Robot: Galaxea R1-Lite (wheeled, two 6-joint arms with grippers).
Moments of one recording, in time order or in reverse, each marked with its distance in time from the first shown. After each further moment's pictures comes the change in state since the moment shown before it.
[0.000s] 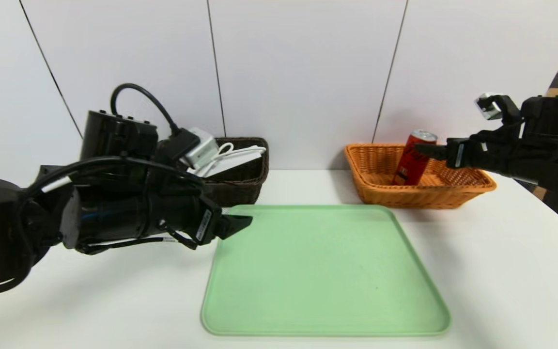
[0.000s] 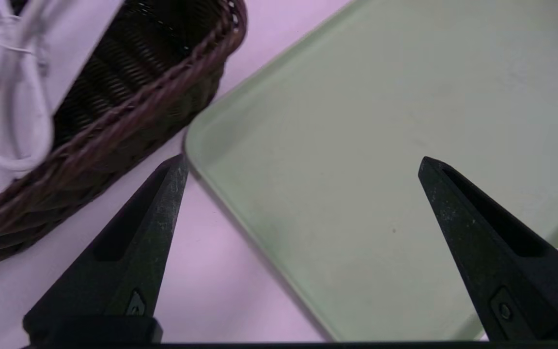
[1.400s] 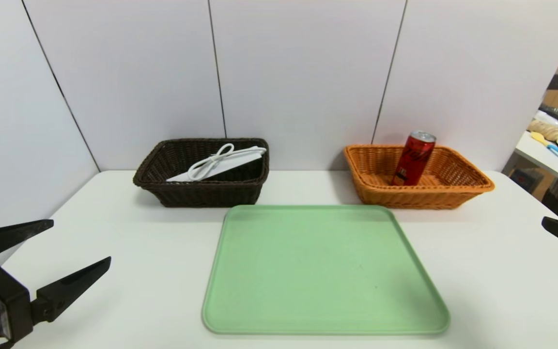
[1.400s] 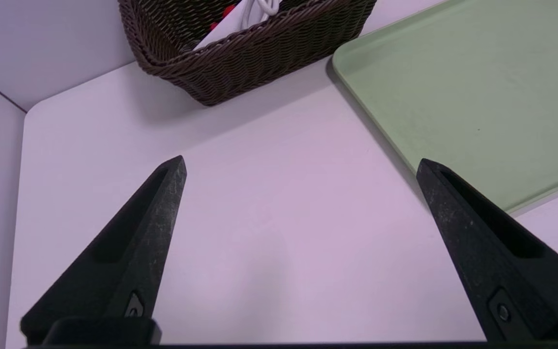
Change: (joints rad) left arm 0.285 -0.694 0.445 0.051 0.043 0.064; right arm -0.032 -1.009 0.496 0.491 -0.011 0.009
